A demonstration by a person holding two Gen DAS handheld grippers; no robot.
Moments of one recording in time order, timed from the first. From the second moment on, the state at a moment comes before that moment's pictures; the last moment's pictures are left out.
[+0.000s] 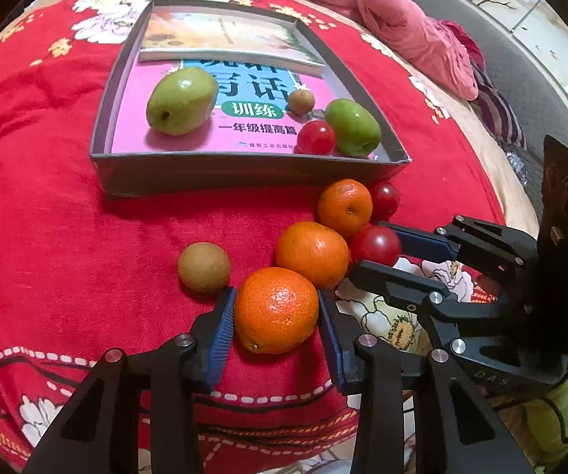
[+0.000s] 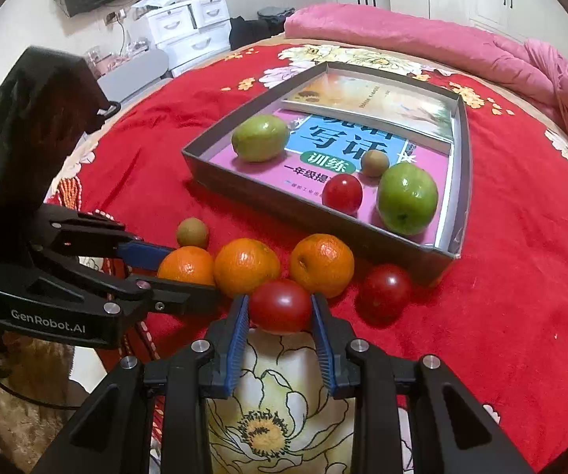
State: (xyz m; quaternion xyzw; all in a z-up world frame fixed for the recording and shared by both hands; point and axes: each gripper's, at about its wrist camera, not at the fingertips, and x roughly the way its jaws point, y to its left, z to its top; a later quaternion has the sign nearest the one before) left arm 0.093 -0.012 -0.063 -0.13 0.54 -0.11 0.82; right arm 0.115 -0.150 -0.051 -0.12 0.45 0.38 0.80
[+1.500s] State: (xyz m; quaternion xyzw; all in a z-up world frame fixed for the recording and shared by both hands) left arm 0.083 0.013 0.006 -0.15 0.47 -0.09 0.87; right arm 0.119 -0.171 -0.009 -0.05 0.37 0.37 0.85
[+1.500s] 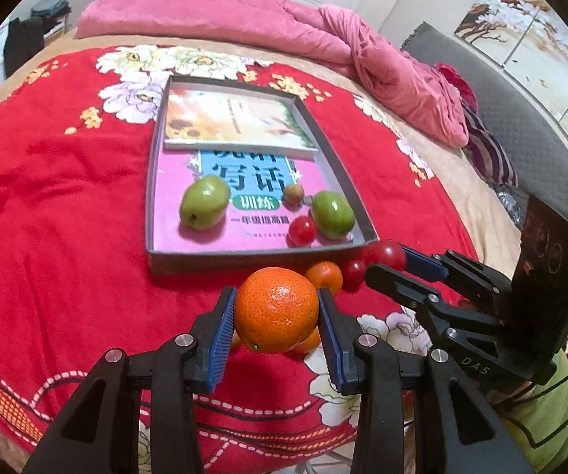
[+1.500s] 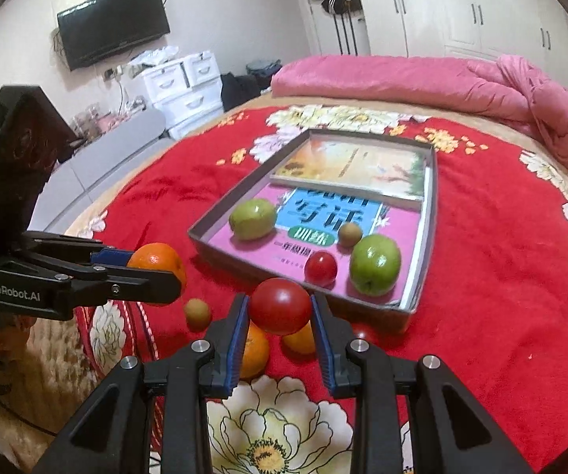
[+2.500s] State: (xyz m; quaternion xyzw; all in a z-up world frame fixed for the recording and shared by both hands) left arm 0.112 0.036 0.040 -0.16 0.42 -0.05 0.89; right arm 0.135 -0.204 0.014 -0.01 0.33 0.32 0.89
